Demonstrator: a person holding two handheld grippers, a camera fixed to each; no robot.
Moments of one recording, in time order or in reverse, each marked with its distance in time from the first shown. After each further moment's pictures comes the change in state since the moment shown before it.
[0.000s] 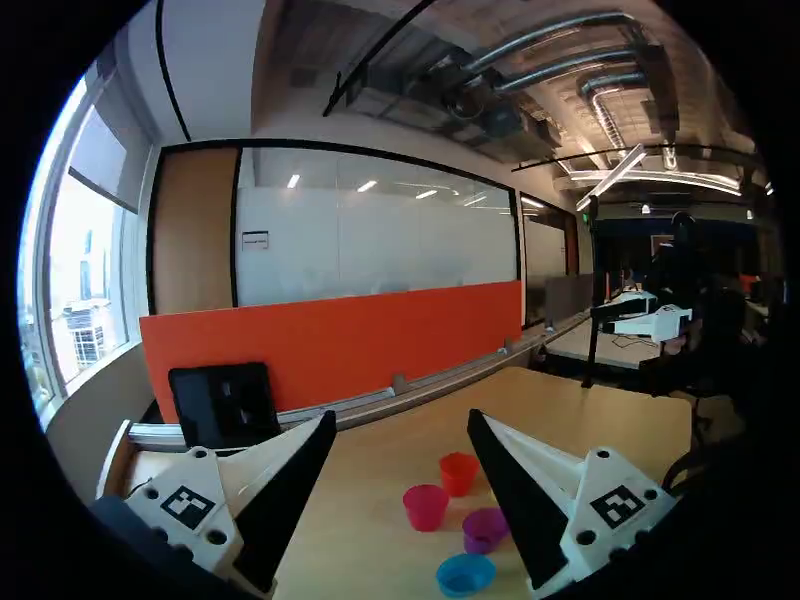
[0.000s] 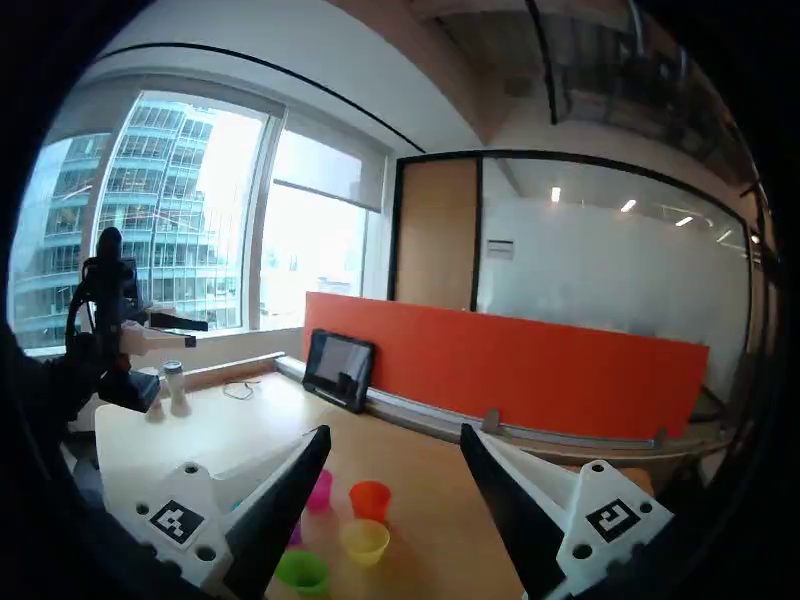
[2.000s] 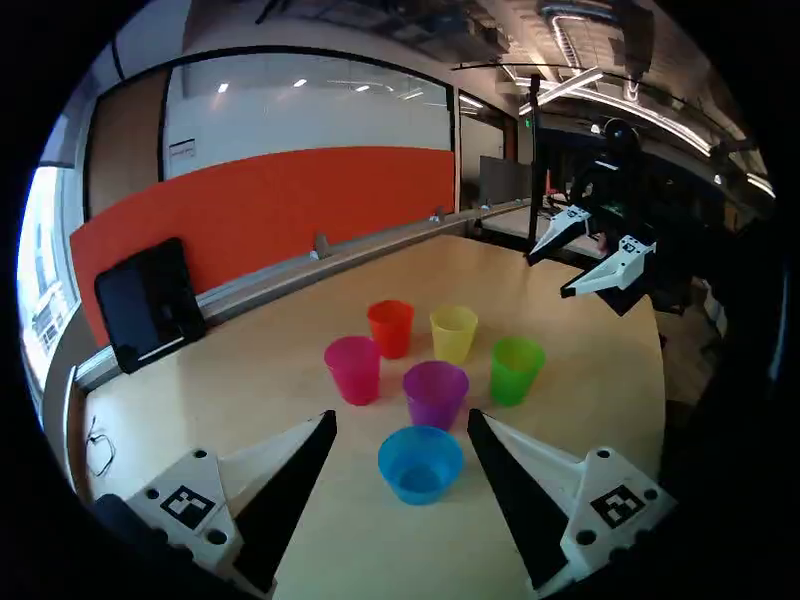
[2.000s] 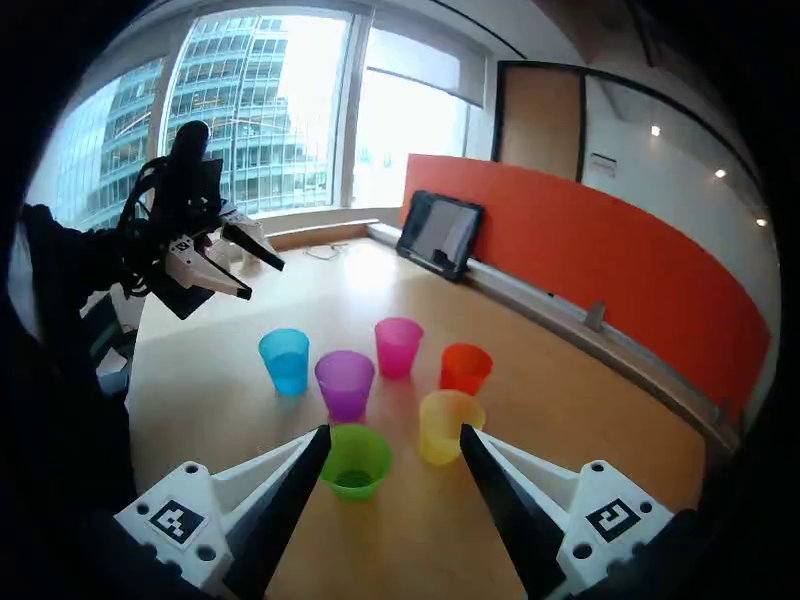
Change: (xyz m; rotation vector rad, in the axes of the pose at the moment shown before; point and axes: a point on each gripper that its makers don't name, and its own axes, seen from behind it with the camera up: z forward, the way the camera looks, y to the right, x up) left arm -0.190 0.065 -0.005 -0.257 -0.382 0.052; right arm -0.191 -0.067 0.001 0.325 -0.377 -0.113
